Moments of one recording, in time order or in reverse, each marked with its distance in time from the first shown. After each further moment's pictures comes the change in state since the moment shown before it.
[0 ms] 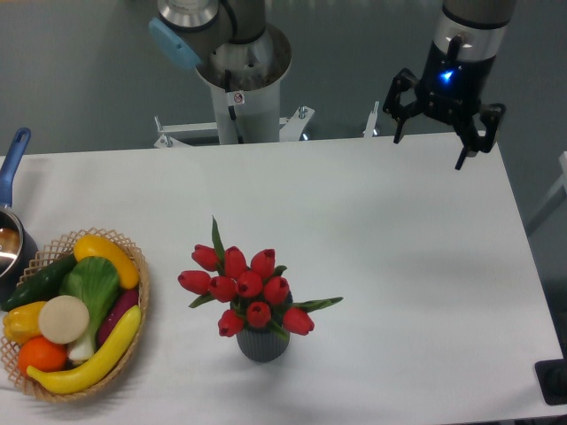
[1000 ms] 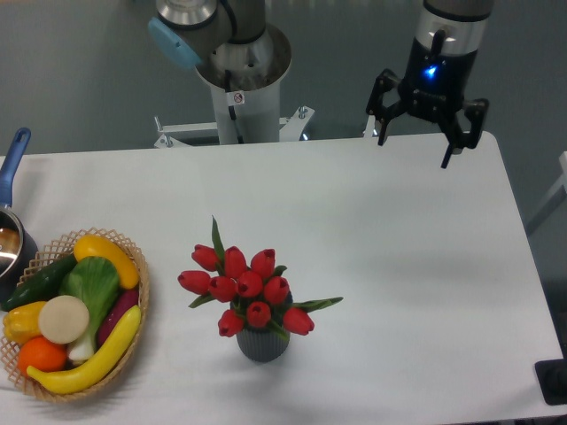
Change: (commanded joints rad) arm 0.000 0.078 -0.199 0.182 -0.146 -0.153
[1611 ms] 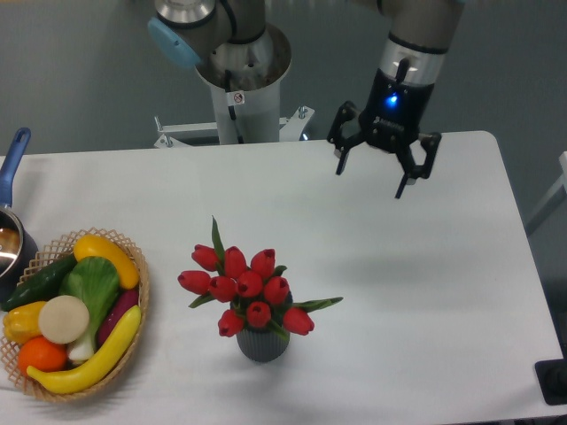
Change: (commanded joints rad) arm -0.032 -0.034 -0.121 0.147 -0.258 -0.014
